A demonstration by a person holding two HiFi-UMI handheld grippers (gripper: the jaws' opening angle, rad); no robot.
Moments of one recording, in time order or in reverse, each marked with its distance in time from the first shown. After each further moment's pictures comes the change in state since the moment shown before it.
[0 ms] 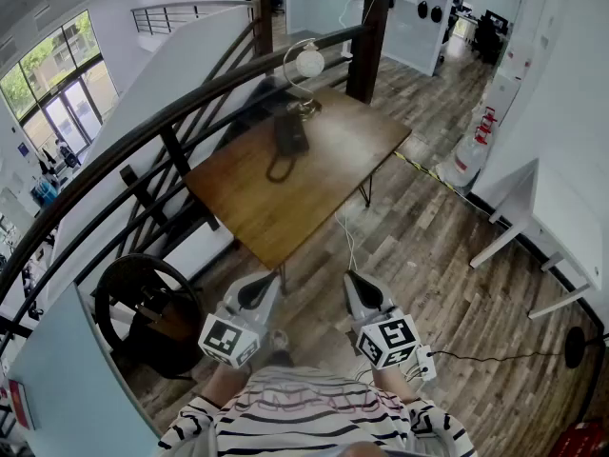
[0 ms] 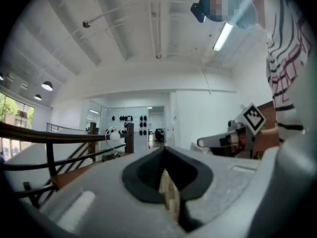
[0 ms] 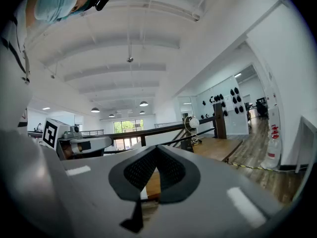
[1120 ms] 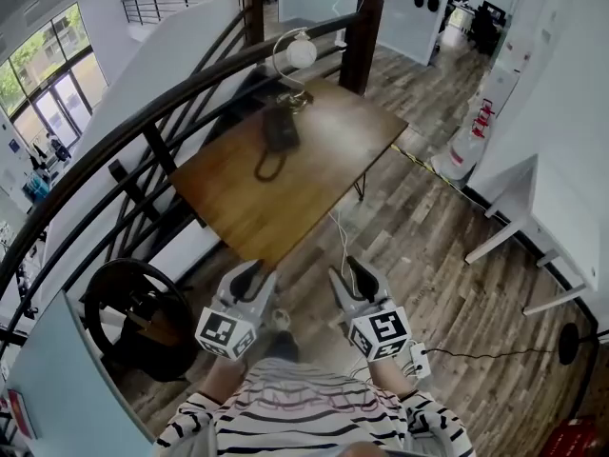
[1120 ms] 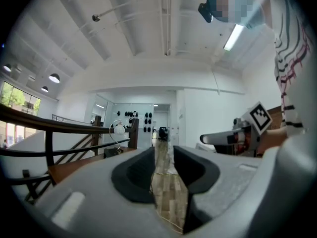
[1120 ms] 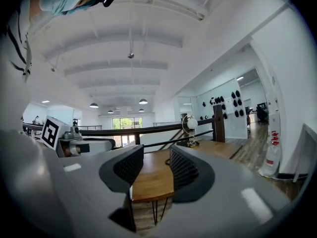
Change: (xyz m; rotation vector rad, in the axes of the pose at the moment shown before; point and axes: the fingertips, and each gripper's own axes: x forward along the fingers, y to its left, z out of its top) left arm 0.055 0.052 -0.038 -0.082 0.017 0.052; right arm 0.058 -0.044 -0.005 -0.051 0.026 -0.021
